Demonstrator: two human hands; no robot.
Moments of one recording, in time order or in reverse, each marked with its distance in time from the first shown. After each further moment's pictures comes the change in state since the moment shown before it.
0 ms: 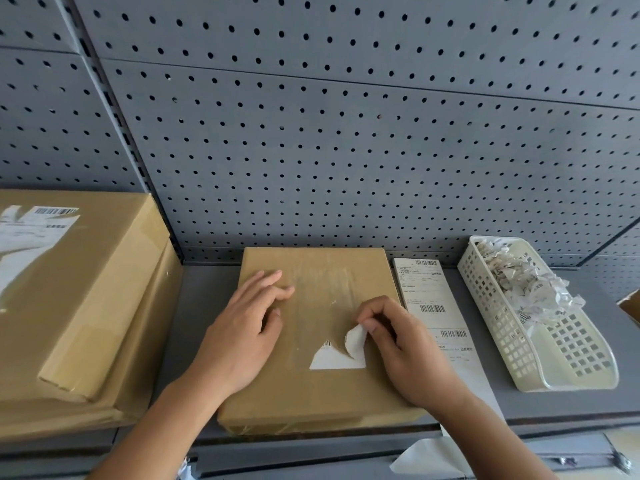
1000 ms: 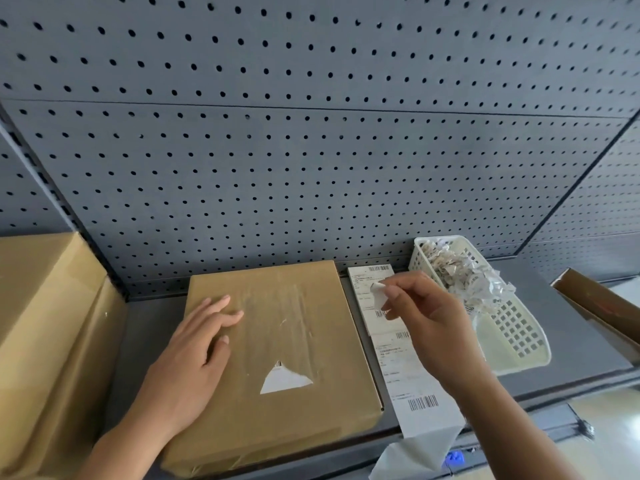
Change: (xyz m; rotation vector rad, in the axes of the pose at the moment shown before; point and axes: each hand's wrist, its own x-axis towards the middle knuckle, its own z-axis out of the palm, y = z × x) left_hand -0.001 0.001 -0.002 0.014 -0.014 -0.013; right_hand -0.008 -0.012 -0.078 0.248 0.362 0.143
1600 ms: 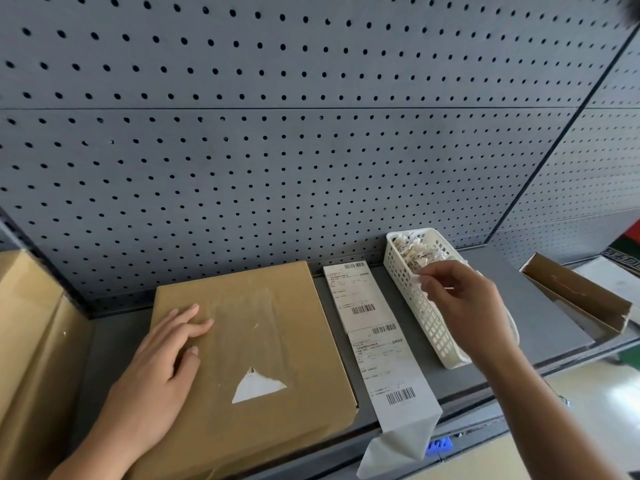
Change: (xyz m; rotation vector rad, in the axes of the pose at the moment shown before) left_hand 0.002 0.003 0.000 -0.007 0.024 0.025; right_hand 0.013 0.033 -0.075 -0.287 0.260 0.094
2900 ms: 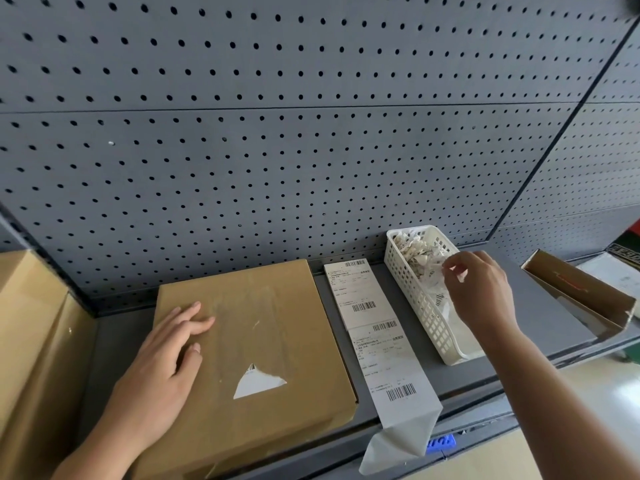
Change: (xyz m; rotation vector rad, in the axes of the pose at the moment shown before) left_hand 0.000 0.001 0.001 0.013 -0.009 0.009; right_hand 0.041 0.054 -0.009 -0.596 0.130 -0.052
